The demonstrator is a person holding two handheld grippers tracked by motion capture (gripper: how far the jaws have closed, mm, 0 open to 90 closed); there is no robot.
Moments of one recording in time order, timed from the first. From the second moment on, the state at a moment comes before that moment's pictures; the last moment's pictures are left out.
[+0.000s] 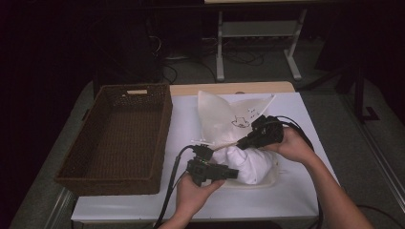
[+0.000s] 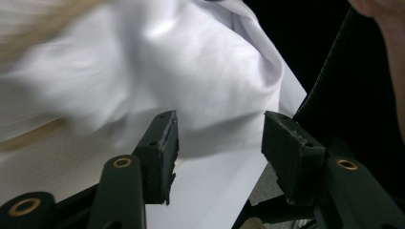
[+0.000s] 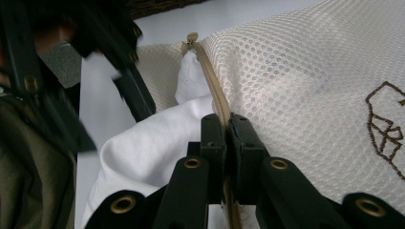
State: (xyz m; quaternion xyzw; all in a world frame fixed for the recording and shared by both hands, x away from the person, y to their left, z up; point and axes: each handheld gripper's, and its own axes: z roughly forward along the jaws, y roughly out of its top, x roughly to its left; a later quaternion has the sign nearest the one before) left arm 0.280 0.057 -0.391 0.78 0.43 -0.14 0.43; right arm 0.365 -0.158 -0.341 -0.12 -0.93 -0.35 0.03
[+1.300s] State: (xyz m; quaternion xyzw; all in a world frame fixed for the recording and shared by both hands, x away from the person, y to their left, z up) left arm 0.293 0.053 -0.407 0.78 0.45 -0.11 0.42; right arm 0.367 -0.162 -0.342 -0.13 -0.93 -0.35 0.03
